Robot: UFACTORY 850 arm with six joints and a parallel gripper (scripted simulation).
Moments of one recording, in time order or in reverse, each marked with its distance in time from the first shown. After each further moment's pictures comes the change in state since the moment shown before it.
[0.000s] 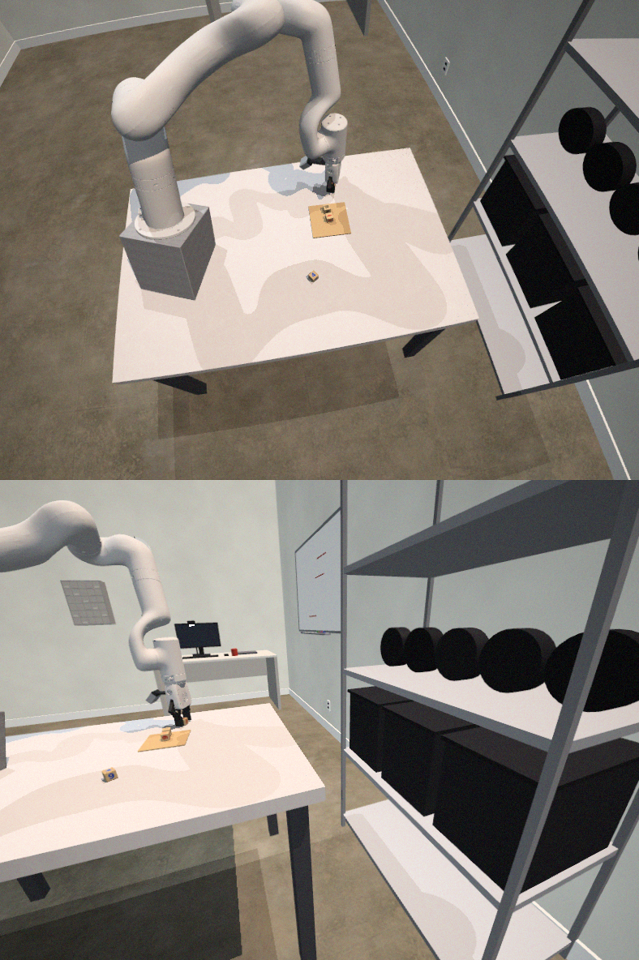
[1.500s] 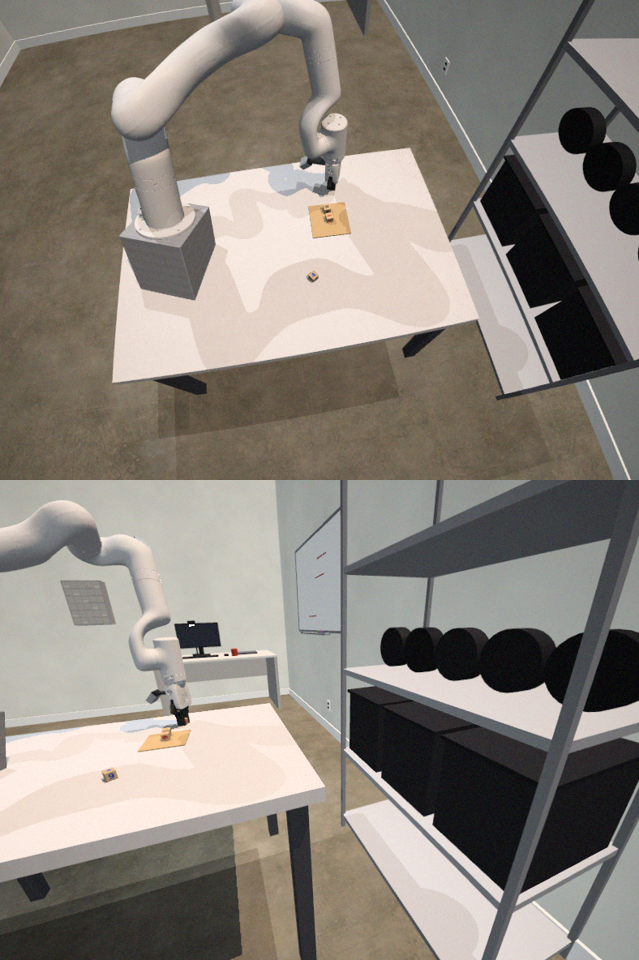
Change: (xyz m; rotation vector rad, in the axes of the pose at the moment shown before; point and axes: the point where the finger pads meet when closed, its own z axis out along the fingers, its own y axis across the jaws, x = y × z) arm 0.000 0.000 0.000 0.000 0.000 0.000
